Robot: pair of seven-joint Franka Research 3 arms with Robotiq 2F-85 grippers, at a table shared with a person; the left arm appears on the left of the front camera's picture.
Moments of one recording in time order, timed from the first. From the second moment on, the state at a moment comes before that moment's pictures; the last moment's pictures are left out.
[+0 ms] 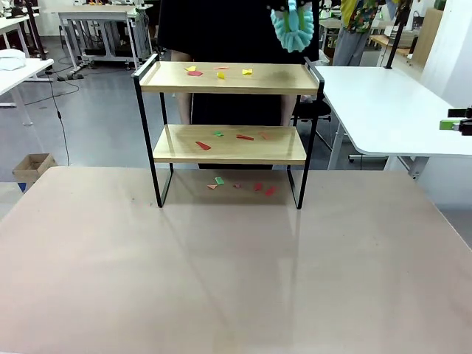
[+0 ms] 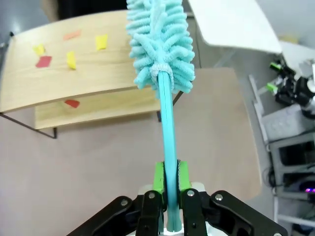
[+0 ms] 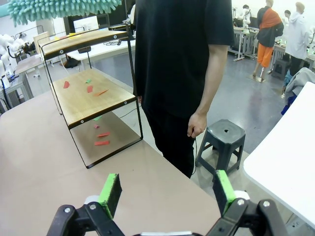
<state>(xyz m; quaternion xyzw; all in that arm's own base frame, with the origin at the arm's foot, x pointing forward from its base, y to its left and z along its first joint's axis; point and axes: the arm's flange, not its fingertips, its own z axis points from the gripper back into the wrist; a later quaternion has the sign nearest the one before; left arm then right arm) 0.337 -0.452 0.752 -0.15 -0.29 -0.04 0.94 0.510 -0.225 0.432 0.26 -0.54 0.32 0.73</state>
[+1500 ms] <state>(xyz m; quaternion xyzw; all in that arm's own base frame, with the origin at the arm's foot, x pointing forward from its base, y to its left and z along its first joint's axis) 0.350 -0.484 0.665 -0.12 -0.29 -0.01 0.95 0.510 -0.225 0.432 0.26 -0.54 0.32 0.73</state>
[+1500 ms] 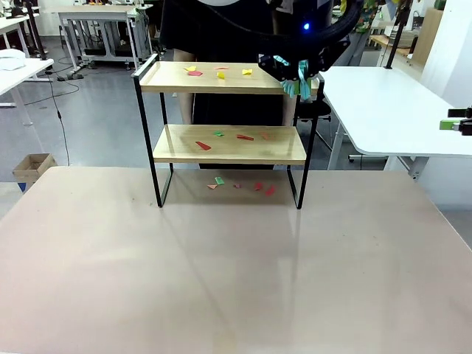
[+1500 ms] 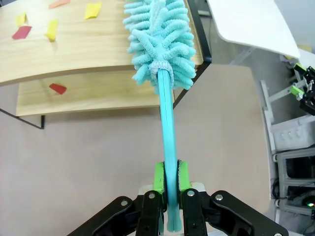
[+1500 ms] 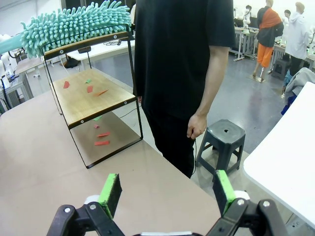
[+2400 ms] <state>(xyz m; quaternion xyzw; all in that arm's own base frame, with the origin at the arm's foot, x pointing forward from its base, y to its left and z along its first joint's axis) 0.396 -0.363 0.687 0.02 -0.26 0.02 0.97 0.510 -0.225 0.432 0.26 -0.54 0.32 0.73</state>
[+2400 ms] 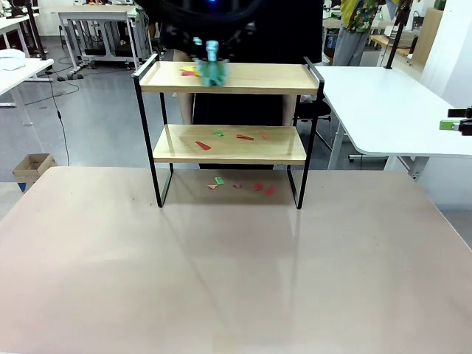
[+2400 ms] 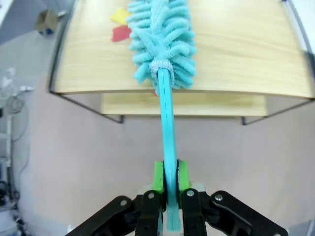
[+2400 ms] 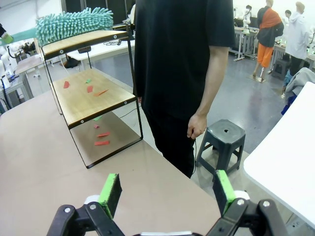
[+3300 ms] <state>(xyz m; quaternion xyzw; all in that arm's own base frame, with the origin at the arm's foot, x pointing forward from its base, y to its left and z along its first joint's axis) 0.363 -0.287 0.702 0.12 -0.31 0.02 0.95 0.510 -0.225 0.432 0.26 -0.54 0.32 0.73</state>
